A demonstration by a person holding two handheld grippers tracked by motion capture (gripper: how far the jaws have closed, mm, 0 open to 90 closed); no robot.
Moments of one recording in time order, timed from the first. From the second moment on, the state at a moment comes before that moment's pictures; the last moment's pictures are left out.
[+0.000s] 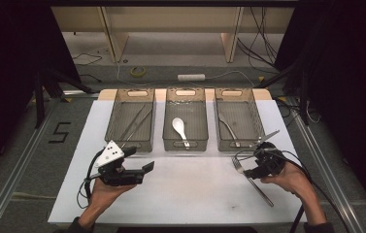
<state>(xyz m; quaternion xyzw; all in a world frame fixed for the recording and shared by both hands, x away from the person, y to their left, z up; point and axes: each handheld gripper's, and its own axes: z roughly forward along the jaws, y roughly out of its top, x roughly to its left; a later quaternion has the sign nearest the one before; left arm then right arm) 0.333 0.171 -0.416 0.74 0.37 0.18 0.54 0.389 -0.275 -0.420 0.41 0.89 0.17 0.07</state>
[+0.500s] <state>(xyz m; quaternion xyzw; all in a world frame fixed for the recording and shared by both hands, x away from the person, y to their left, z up) 0.333 0.172 -0.415 0.74 0.37 0.18 0.54 0.384 -0.277 -0.435 0.40 0.91 0.13 0.06</state>
